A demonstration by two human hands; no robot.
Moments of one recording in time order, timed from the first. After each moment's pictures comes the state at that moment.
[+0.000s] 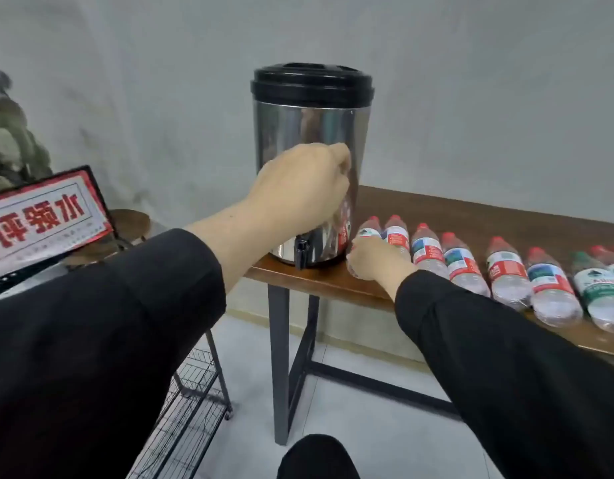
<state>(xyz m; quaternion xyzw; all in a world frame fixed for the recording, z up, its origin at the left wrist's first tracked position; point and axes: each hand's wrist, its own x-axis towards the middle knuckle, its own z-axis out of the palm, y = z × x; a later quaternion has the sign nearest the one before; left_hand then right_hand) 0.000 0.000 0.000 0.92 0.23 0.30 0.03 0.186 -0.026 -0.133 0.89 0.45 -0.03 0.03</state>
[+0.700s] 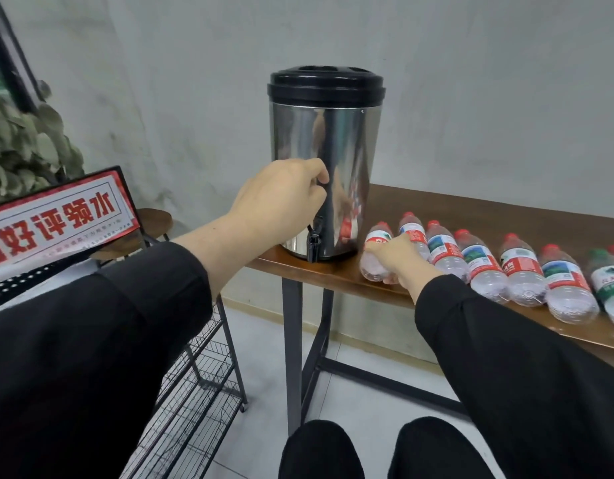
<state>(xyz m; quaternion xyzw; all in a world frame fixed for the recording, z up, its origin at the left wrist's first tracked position) -0.038 -0.002 -0.010 0.91 0.30 0.28 0.08 0.195 -0.048 -0.133 0.89 0.18 -0.22 -0.36</state>
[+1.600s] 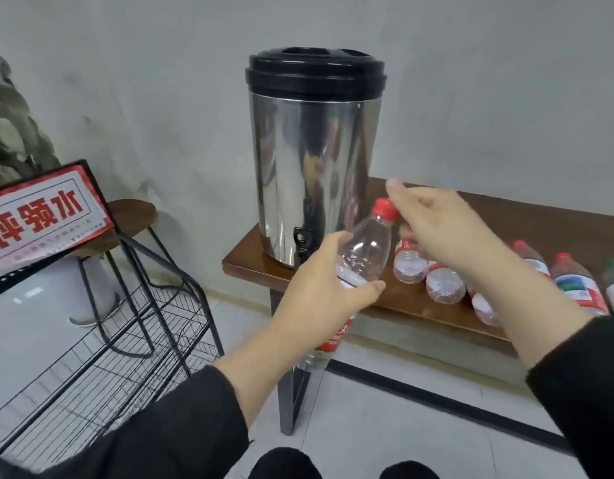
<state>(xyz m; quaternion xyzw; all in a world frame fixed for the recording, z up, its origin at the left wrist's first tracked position) 0.018 -0.021 -0.109 0.81 0.27 0.27 0.45 0.173 -0.106 -0.031 0.75 0.48 -0.08 -0.44</state>
